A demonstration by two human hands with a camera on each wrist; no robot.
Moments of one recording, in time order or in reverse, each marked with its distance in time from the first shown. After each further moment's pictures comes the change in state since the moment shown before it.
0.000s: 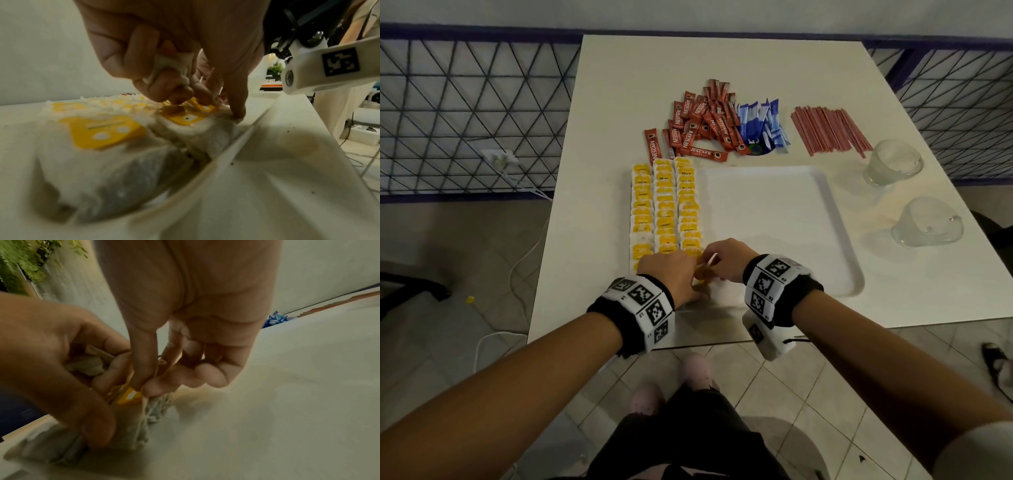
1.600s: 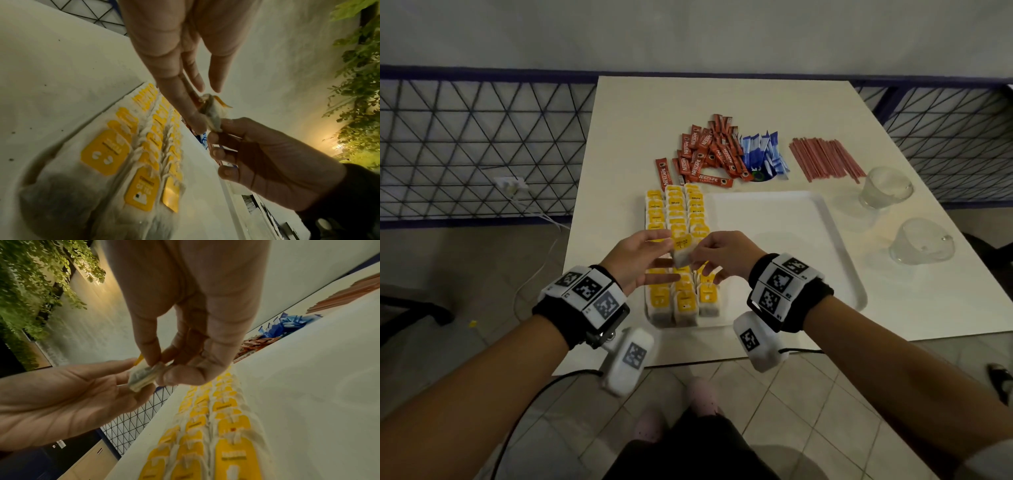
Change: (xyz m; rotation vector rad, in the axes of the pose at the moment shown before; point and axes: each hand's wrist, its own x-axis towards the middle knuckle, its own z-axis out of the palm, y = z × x) left_hand -0.029 -0.059 -0.041 -1.719 0.100 -0.213; right_hand -0.023 -0.050 -0.017 0.560 0.054 -0.077
